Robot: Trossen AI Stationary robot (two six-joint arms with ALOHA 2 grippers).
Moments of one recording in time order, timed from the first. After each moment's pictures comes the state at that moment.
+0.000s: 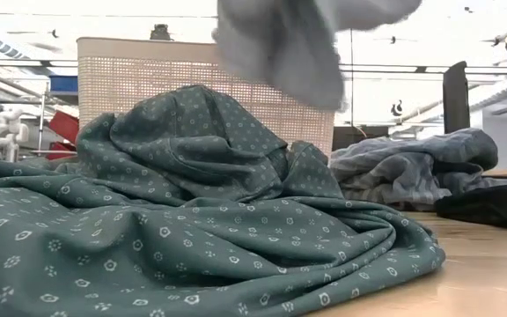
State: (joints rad) left arm -0.26 1.45 1.57 -0.52 -0.48 -0.64; right arm 0.25 0.90 0.89 0.14 0.10 0.53
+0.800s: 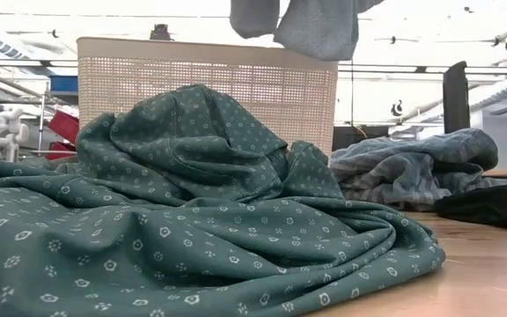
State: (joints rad) left arm -0.26 1.46 1.58 -0.12 -0.09 -0.41; right arm 0.20 0.91 0.89 0.32 0.11 0.46
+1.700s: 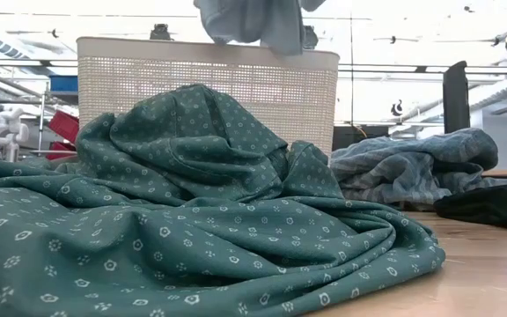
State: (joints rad) left arm -0.36 1.17 1.58 -0.60 -0.84 -0.35; right arm -0.06 1.30 1.58 -0.18 0.02 0.21
